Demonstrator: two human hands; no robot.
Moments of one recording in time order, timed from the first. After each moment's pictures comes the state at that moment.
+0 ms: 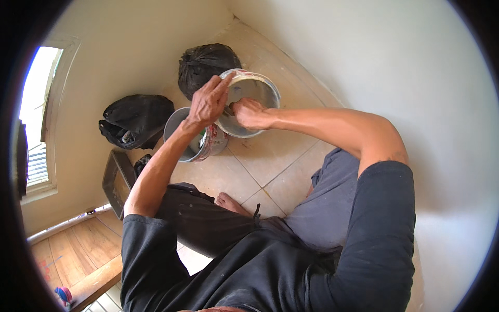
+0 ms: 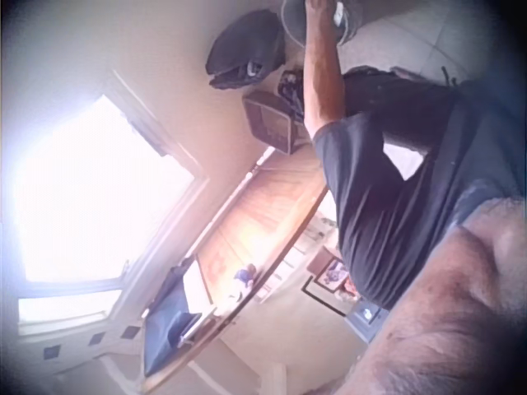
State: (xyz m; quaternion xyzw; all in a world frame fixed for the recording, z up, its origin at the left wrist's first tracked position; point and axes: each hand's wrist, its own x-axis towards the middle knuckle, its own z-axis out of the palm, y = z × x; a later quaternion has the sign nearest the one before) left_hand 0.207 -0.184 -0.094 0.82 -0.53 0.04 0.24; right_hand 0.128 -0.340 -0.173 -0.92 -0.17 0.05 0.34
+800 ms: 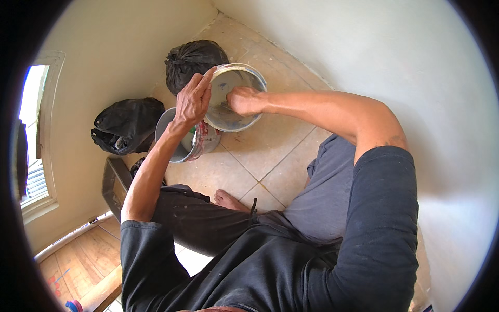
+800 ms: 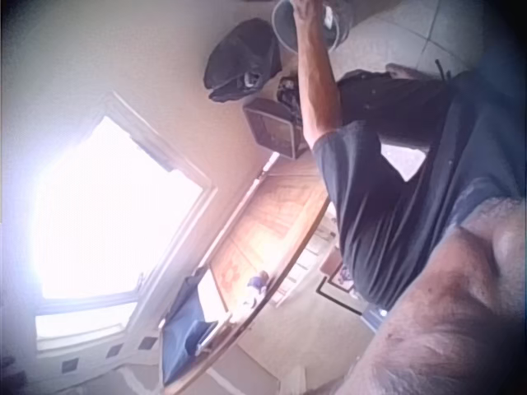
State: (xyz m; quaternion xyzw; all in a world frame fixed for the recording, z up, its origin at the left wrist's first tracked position) left_hand 0.206 -0.183 -0.098 0.83 -0.50 0.04 0.23; right_hand 0.128 -0.367 -0.176 -0.92 -0.19 0.07 0.34
